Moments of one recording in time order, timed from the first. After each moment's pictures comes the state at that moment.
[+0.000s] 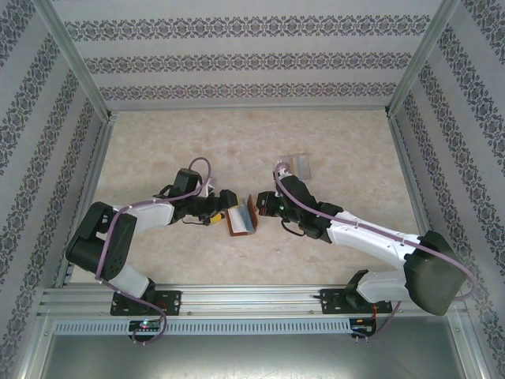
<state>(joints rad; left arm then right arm) -0.35 1.57 0.68 0.04 0.71 -0.84 0.79 1.28 0.73 -0.06 -0.03 0.84</state>
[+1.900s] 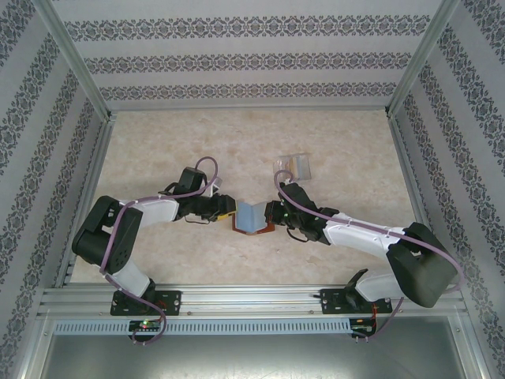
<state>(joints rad) -0.37 1.63 0.72 0.00 0.71 -0.75 0.73 1.36 0.62 -0.02 -0.04 0.87</state>
